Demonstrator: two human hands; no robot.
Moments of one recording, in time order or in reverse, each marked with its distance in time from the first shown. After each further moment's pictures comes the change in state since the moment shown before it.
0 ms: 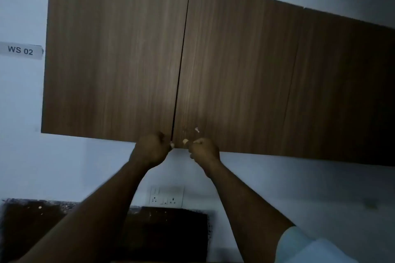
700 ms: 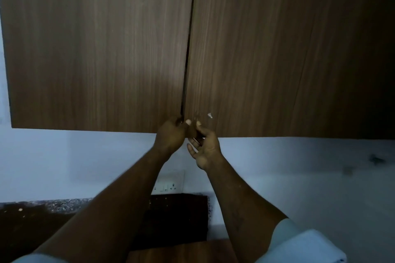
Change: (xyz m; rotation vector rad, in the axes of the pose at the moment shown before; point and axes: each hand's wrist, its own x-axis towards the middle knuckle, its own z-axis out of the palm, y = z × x) left_hand 0.039 -0.017 0.024 -0.557 -0.165 -0.055; right_hand 0.025 0.010 0.074 0.995 0.115 0.402
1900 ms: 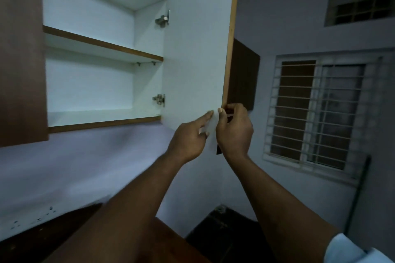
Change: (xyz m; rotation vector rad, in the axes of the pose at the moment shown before) left_hand -0.148 0.144 0.209 -0.088 -0.548 0.670; right_hand -0.262 -0.171 -0.167 -1.308 1.178 -1.241
